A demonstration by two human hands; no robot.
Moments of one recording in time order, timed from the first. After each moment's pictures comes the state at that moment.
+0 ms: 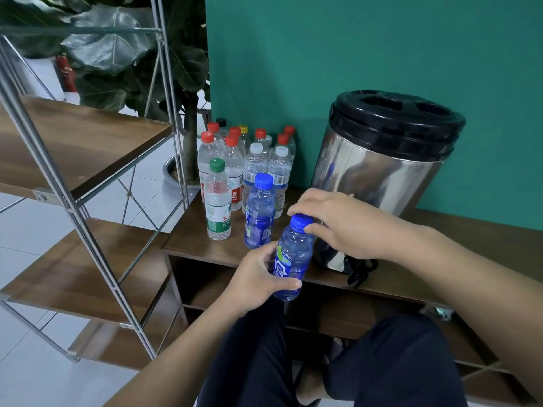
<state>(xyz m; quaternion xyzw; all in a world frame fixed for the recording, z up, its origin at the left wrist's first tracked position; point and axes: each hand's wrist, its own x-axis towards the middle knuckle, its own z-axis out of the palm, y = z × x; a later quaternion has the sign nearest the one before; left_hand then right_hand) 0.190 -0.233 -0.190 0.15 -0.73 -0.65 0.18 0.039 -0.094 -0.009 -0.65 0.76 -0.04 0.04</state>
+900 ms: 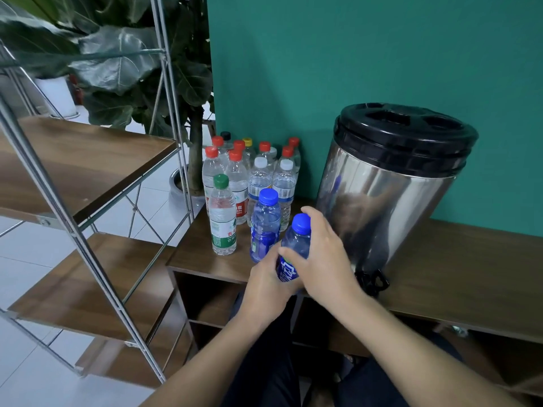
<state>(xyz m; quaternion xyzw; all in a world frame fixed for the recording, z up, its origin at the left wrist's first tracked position) 0.166 -0.230 -0.190 0.22 -0.77 -0.53 0.28 0.077 -0.127 -0.102 -0.41 0.82 -0.40 0.00</state>
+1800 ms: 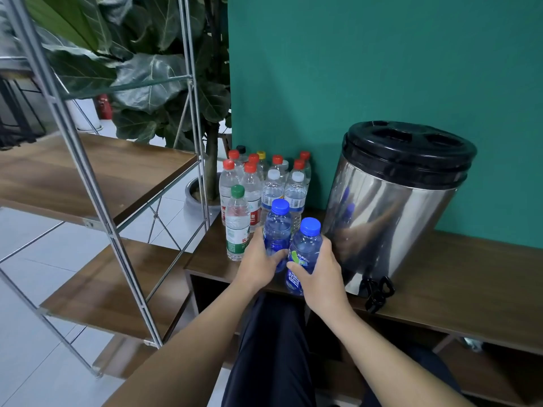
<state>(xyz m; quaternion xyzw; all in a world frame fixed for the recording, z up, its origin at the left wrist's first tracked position) 0.155 -0.301 -0.172 0.27 -0.78 -0.50 0.28 0.075 -0.145 -0.164 -0.32 0.80 -0.51 0.04</state>
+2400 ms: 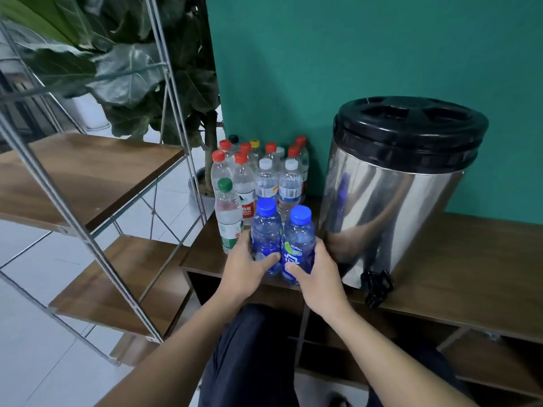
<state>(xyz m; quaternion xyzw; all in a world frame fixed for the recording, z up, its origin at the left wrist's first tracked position) 0.182 -0.289 -0.174 0.29 -0.75 -0.52 0.28 0.059 -0.139 -0.183 -0.32 0.76 -0.55 0.12</state>
